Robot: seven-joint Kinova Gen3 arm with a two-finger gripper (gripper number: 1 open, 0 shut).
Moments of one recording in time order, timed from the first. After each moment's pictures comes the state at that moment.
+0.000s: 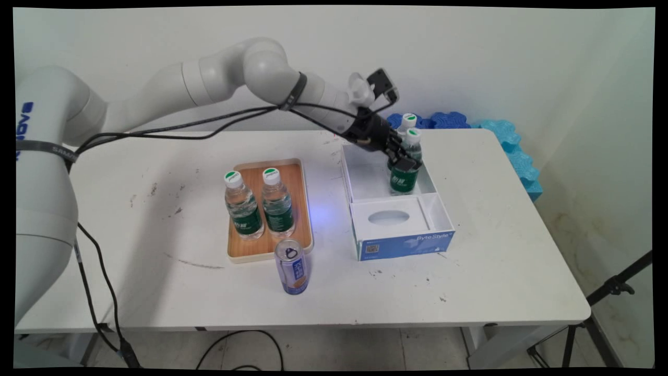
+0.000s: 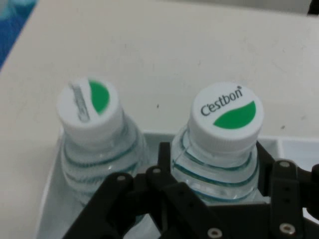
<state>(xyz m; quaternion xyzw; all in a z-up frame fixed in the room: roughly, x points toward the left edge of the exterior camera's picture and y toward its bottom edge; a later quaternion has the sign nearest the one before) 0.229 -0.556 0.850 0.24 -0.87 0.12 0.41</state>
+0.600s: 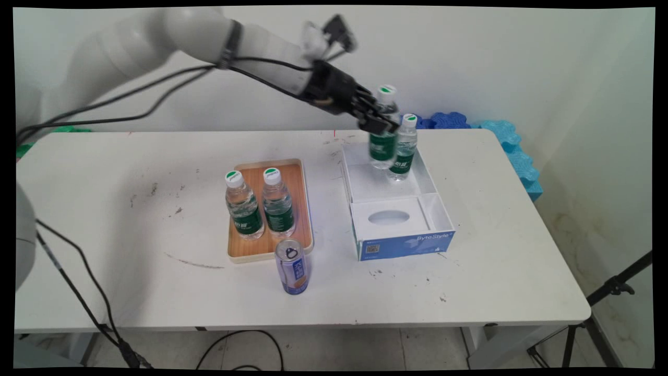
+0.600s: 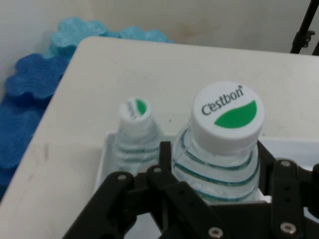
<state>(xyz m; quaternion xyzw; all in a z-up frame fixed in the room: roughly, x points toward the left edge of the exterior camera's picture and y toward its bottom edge) 0.301 -0.515 0.935 0.23 -0.86 0.14 0.44</state>
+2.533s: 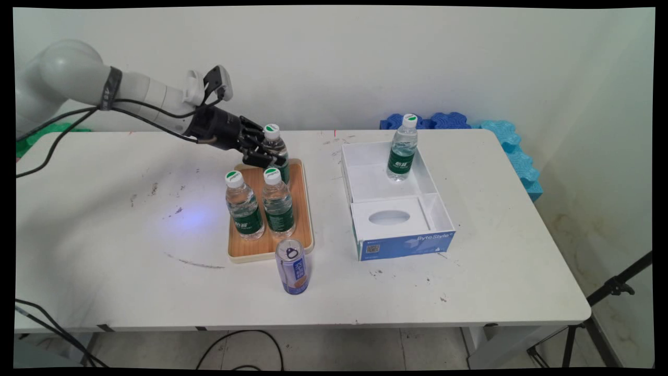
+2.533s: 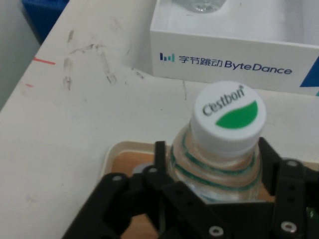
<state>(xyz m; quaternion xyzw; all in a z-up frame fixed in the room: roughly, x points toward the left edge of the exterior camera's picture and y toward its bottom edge) 0.499 -0.446 0.855 0.29 -0.87 0.15 0.38</state>
